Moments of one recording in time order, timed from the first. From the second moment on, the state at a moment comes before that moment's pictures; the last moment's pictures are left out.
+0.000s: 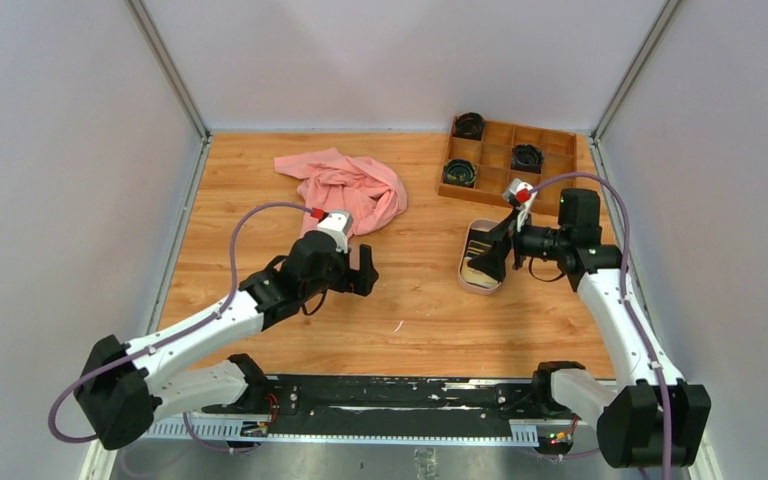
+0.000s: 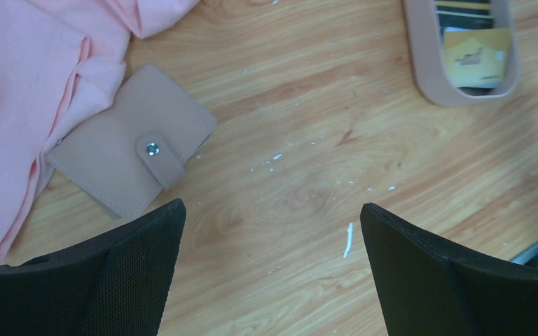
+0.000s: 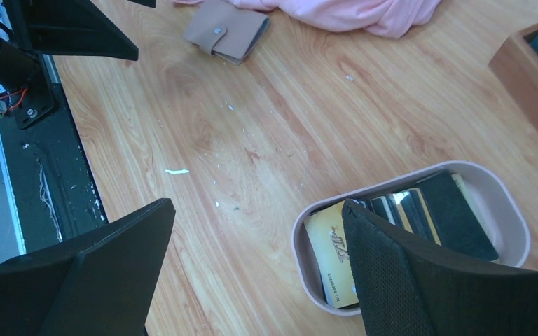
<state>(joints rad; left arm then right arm) -0.77 1.01 0.65 -0.18 -0.14 -0.43 0.03 1.01 0.83 -0.48 -0.99 -0.39</state>
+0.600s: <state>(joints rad) -0.72 1.41 0.80 -0.23 -0.40 -0.53 0.18 1.12 0.88 -0.59 -0.78 -0.44</state>
